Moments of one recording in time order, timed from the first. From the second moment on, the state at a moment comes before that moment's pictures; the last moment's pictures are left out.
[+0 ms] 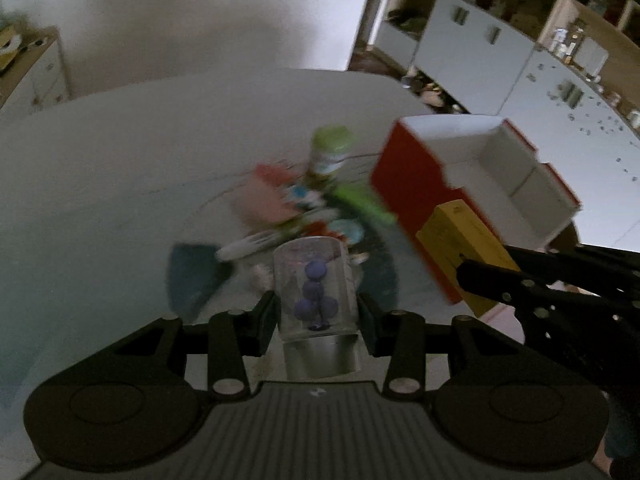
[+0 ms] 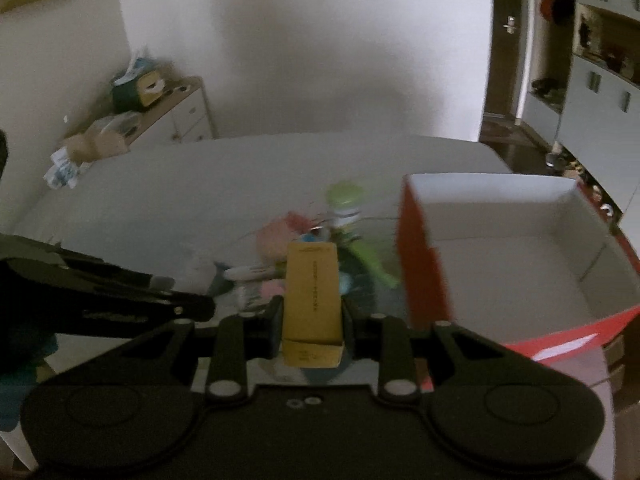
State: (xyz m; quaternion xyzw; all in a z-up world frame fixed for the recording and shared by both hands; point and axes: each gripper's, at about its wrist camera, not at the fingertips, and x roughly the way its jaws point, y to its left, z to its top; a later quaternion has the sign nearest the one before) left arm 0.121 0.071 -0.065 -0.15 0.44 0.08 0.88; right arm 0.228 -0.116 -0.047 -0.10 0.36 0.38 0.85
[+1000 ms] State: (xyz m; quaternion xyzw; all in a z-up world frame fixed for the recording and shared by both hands) left arm 0.321 -0.079 -0.065 -0.10 0.46 0.06 0.88; right arm 0.375 -0.248 -0.064 -0.11 0.36 0.32 0.87
